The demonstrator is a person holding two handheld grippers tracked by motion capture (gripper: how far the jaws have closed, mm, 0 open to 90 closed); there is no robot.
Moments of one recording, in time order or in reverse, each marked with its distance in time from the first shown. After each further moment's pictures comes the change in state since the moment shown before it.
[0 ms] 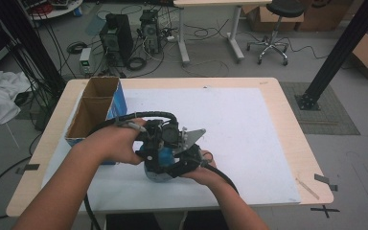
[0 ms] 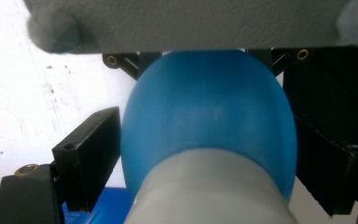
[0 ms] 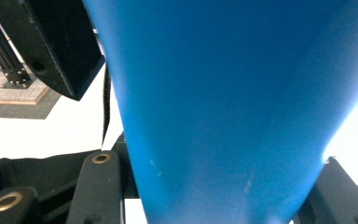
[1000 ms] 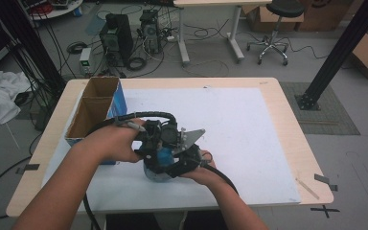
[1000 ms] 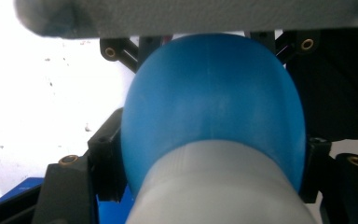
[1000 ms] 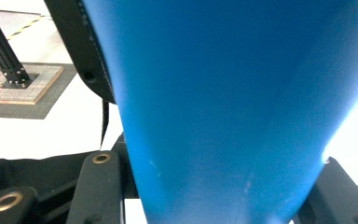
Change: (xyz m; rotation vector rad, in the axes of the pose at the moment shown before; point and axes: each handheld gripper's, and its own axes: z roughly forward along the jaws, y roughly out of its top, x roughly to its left) left arm 0.001 -0.002 0.001 0.029 0.001 0.009; right arm 0.002 0.001 0.001 0.002 0.008 0.025
